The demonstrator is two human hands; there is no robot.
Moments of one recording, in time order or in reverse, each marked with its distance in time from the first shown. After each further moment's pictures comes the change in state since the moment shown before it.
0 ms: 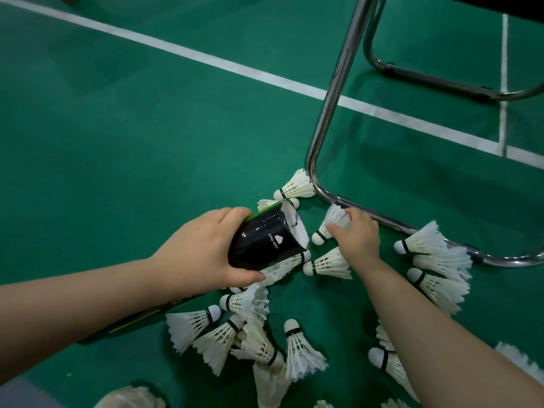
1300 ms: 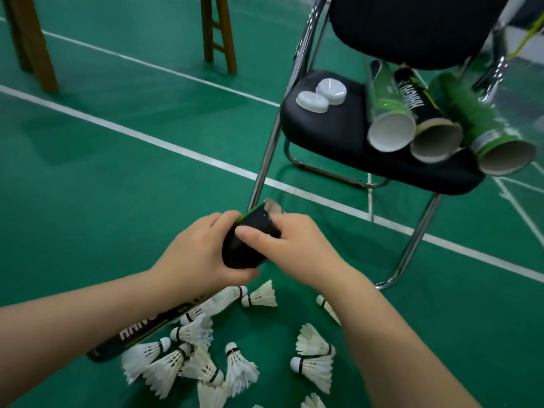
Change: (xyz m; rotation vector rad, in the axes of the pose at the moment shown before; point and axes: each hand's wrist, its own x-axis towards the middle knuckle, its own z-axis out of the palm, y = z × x) left_hand -0.039 0.098 -0.064 -0.219 0.397 0.118; right_hand -0.187 -0.149 -0.215 0.135 -0.209 -0.569
